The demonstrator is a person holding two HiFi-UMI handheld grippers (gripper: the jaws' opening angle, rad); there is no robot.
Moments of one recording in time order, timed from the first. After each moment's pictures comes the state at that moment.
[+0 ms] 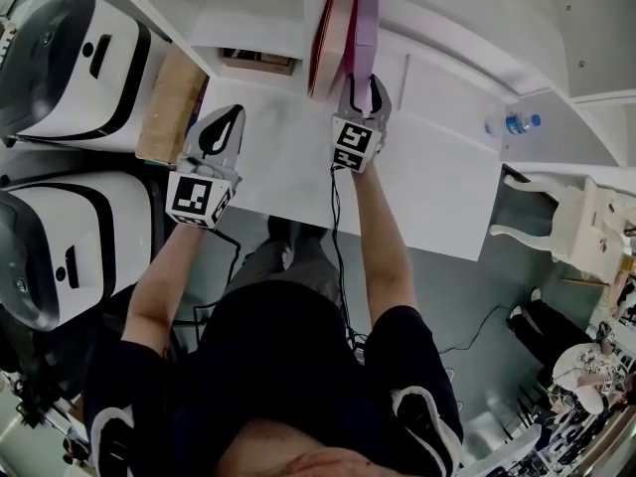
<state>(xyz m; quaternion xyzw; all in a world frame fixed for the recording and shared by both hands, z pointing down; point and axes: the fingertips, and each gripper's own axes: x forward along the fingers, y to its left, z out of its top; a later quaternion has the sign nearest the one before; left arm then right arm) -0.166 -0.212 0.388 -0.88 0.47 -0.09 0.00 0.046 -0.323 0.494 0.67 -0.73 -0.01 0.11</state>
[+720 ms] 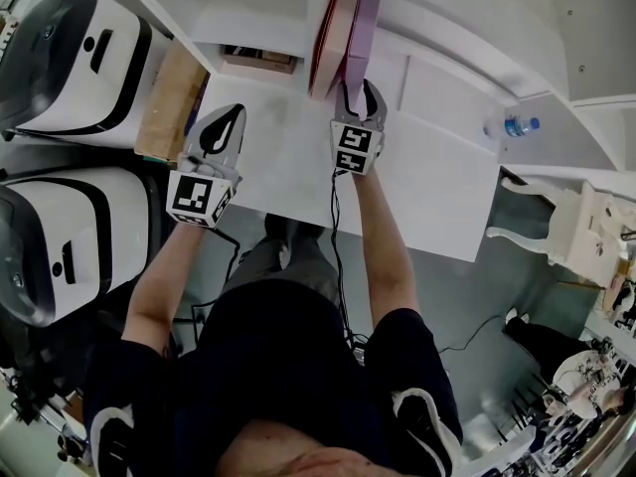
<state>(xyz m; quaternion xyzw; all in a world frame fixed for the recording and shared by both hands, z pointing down) -0.168 -0.208 0.389 -0.88 0.48 -0.08 0.00 0.030 -0.313 0.513 0.62 -0.77 0.03 0.14</state>
